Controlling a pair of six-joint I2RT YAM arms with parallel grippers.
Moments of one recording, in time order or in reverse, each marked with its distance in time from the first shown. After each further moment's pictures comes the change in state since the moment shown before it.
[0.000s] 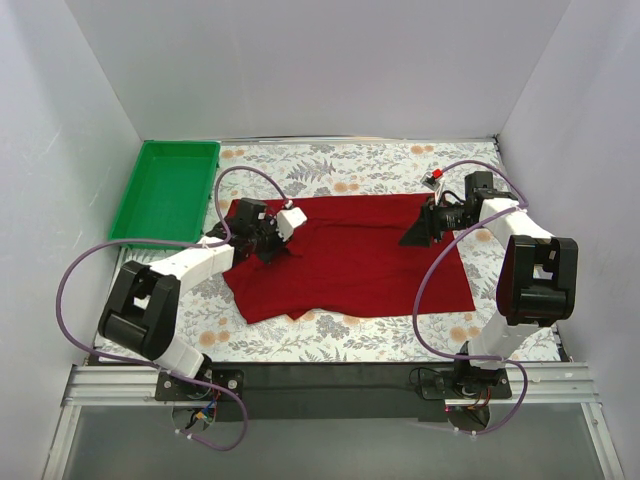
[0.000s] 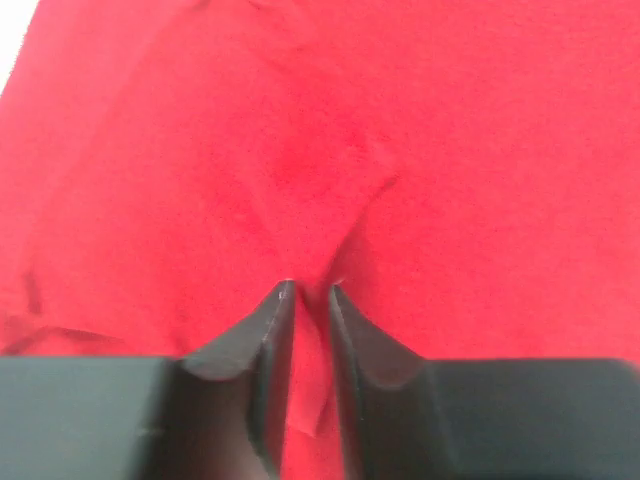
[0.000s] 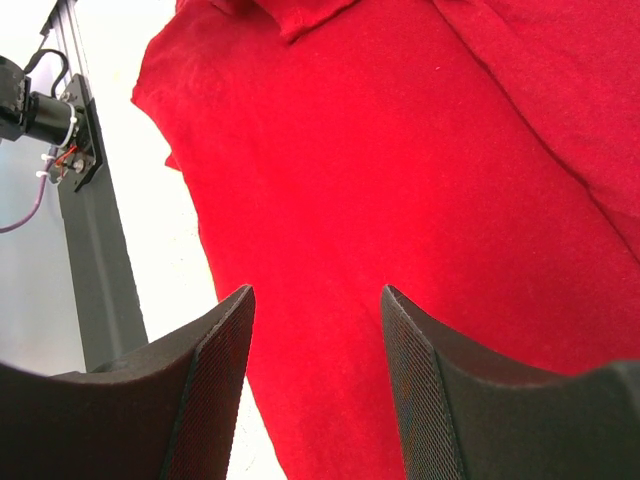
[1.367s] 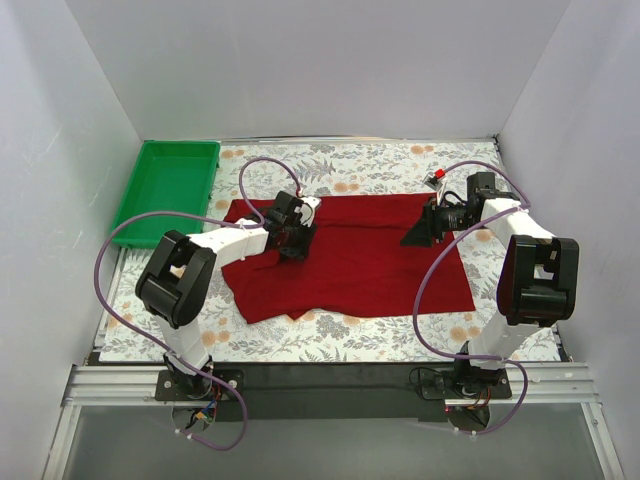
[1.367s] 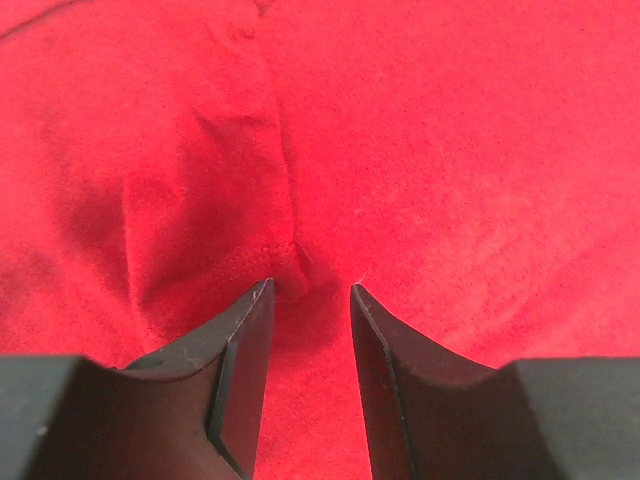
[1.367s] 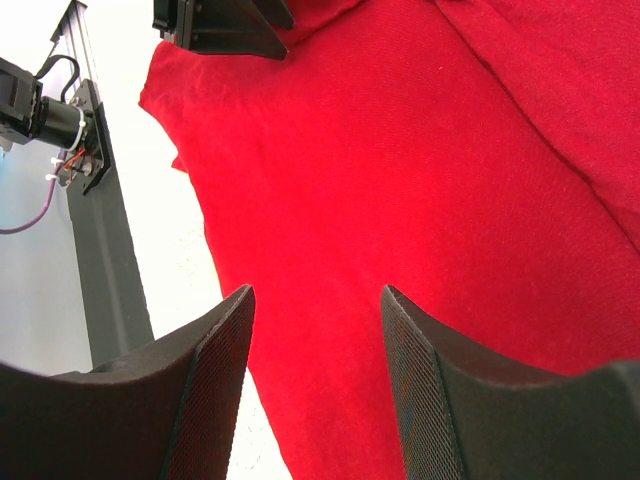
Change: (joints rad) left arm -0.143 0.265 0.248 -0.121 -0.147 -0.589; right arm -0.014 0.000 0.000 -0.017 -0.018 -0.008
